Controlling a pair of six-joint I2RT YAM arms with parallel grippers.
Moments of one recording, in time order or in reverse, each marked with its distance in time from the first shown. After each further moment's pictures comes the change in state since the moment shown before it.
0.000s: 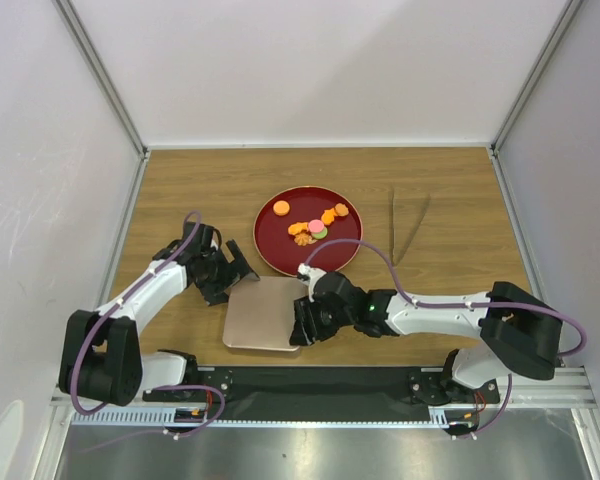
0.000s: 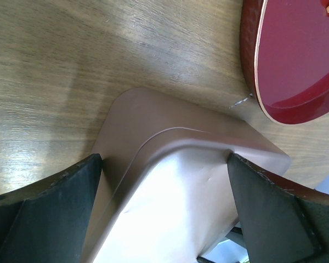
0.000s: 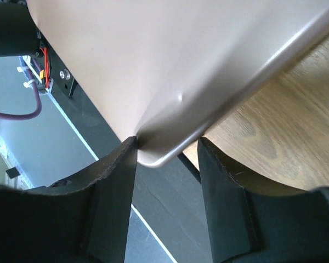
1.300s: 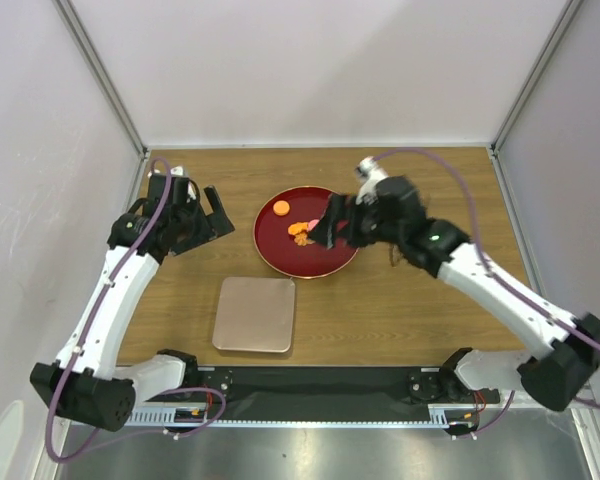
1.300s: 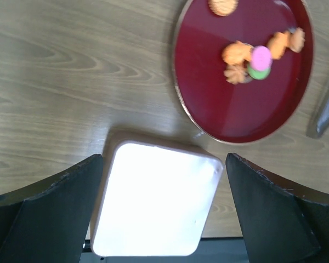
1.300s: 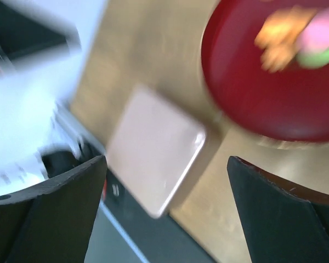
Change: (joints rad) left arm -0.008 -0.131 0.542 -0.373 -0.284 0.219; right arm -0.383 -0.162 0.452 -0.388 -0.023 -0.130
